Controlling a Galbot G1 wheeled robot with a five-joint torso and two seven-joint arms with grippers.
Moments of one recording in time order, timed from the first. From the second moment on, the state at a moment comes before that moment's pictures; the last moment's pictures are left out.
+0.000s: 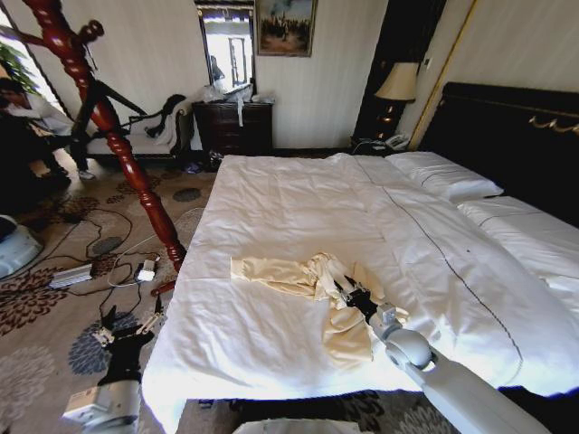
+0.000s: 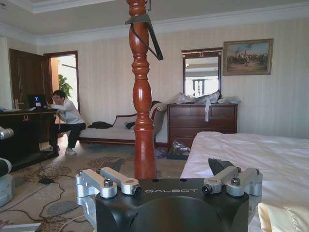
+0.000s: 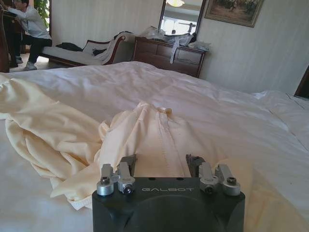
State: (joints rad) left arm 1.93 -1.57 -0.84 -2.38 -0.23 -0.06 -0.08; right arm -1.23 0.74 0.15 1.79 0.51 0.02 0.13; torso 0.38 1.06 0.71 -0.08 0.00
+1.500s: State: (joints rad) left arm 1.93 -1.56 -0.84 -2.38 -0.23 -0.06 -0.08; right arm -1.25 0.73 0.16 1.77 0.51 0.02 0.14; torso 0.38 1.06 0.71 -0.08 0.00
